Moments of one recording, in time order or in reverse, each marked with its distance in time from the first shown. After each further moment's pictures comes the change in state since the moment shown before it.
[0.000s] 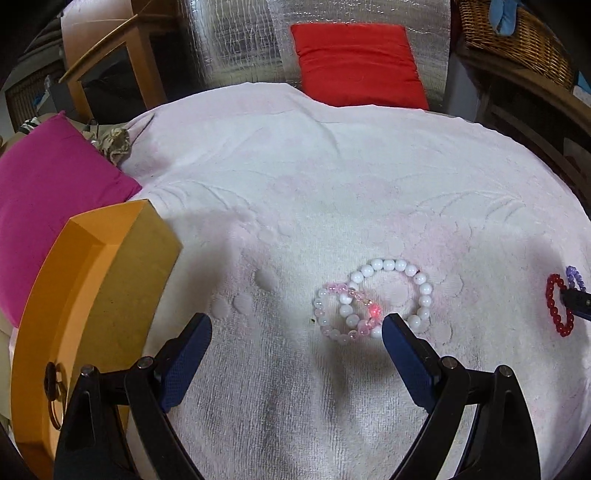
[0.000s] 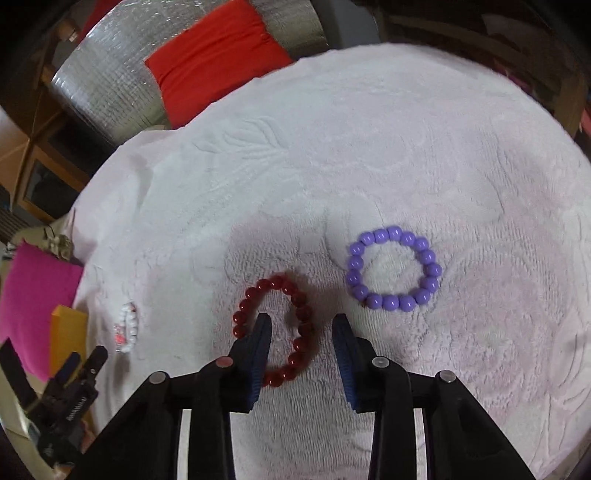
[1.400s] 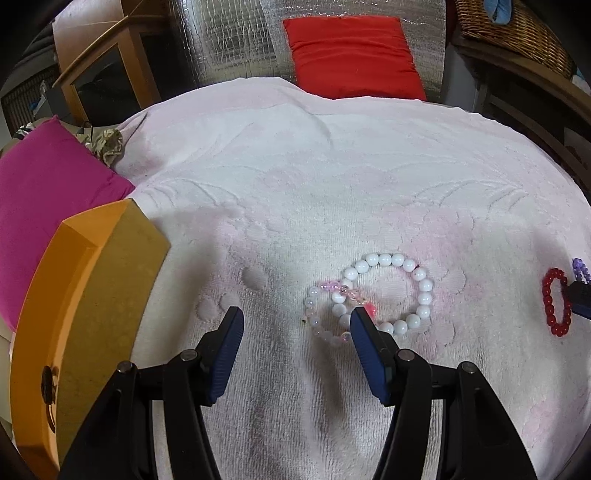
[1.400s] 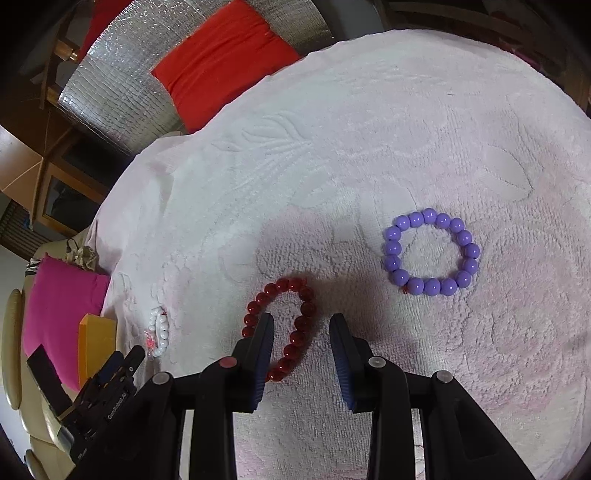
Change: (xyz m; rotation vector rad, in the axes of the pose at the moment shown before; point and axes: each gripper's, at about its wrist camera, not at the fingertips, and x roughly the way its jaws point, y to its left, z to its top) left arm 0.010 -0.010 0.001 0.018 0.025 0.014; right arm 0.005 0.002 0.000 0.077 0.026 0.138
